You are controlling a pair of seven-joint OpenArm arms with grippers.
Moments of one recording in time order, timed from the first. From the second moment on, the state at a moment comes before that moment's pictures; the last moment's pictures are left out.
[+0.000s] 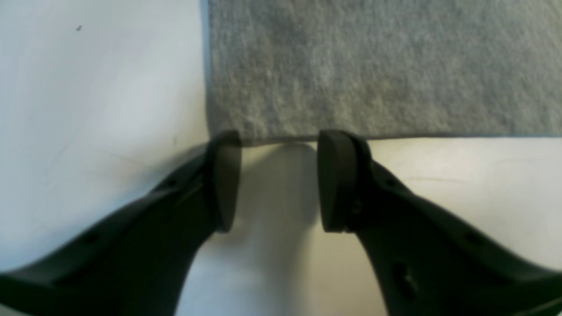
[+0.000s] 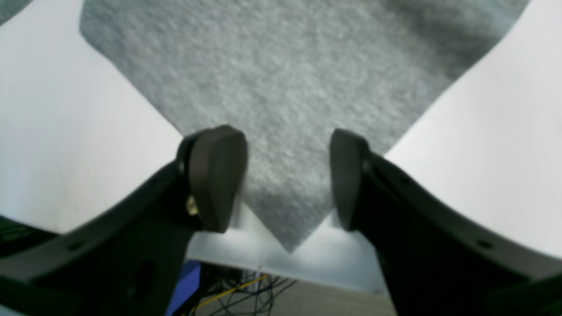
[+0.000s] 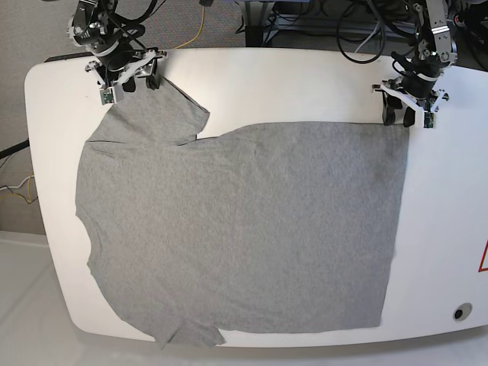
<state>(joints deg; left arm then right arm) 23.9 -14.0 -21.2 90.1 -18.1 -23.5 20.5 -30.8 4.6 24.1 103.4 21.6 29.4 -42.1</state>
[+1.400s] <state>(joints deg) 24.6 -13.8 -22.1 90.0 -19.6 -22.7 20.2 -30.3 5.2 23.5 102.6 22.8 27.1 -40.9</state>
